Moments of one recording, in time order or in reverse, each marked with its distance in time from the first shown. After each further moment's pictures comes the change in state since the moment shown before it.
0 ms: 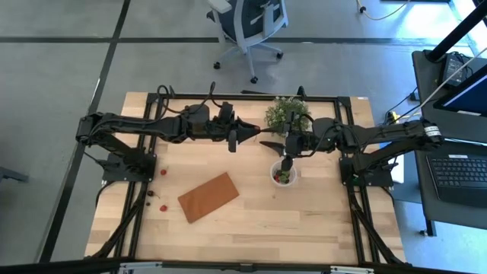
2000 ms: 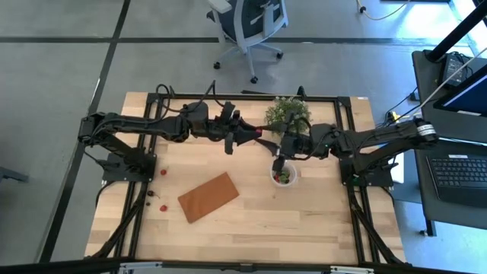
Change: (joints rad) left arm 0.032 0.005 0.000 0.111 0.151 0.040; right arm 0.067 0.063 0.002 0.160 0.163 -0.008
